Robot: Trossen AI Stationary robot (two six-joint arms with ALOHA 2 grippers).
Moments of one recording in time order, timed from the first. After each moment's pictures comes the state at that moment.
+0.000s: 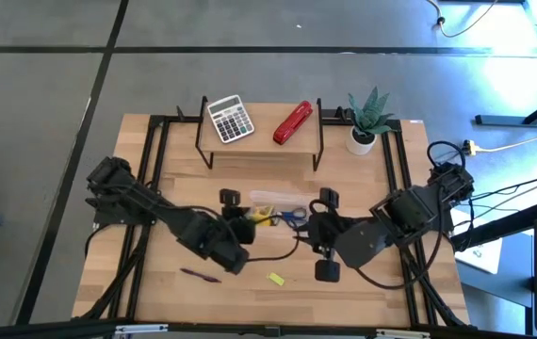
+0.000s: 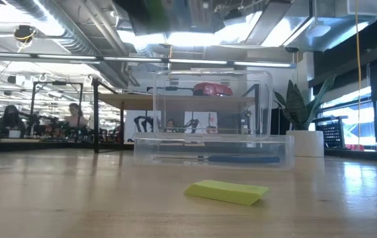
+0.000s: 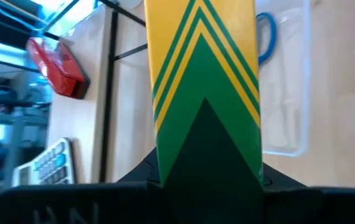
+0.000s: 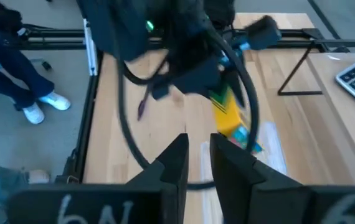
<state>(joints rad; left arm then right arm) -0.50 1.74 1.57 -1.15 -0.84 -0.28 0.58 1.75 2.13 -1.14 0.52 0.41</state>
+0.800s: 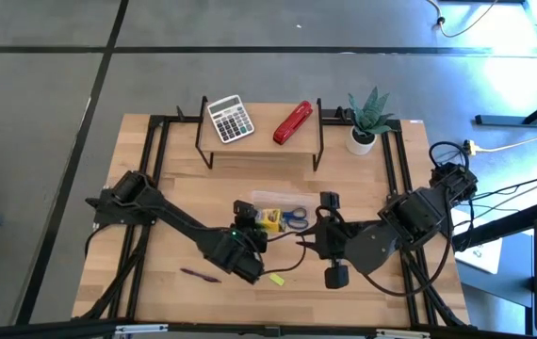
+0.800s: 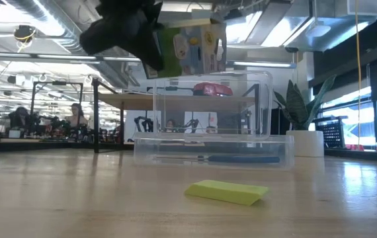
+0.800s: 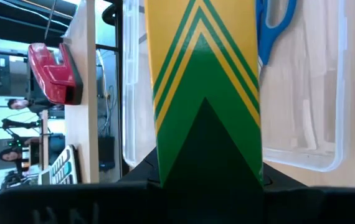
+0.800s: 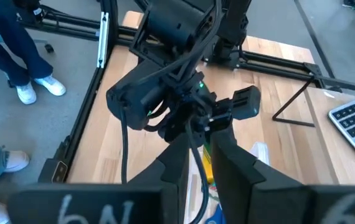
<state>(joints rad) -0.49 1.96 1.57 -1.12 -0.96 -0.28 0.61 1.74 2.13 -1.12 0.53 0.22</state>
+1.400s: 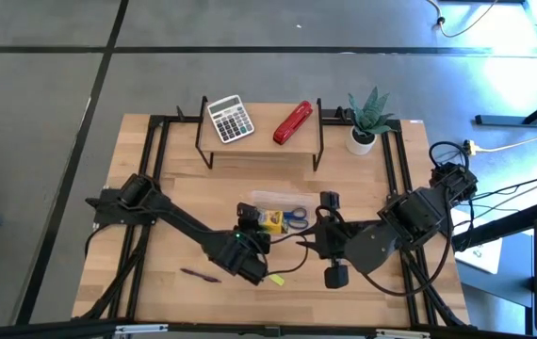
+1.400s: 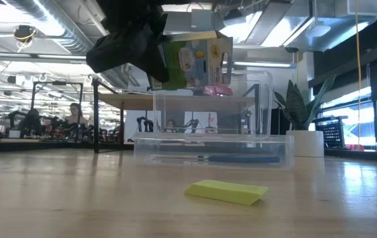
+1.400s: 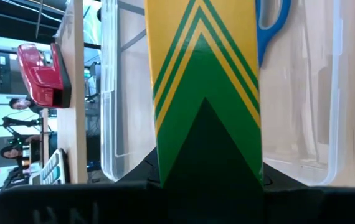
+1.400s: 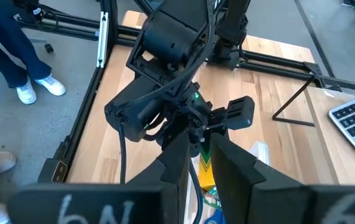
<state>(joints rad) -0.48 2.01 1.57 -1.08 -0.96 -0.28 0.61 1.74 2.13 -1.12 0.53 0.23</state>
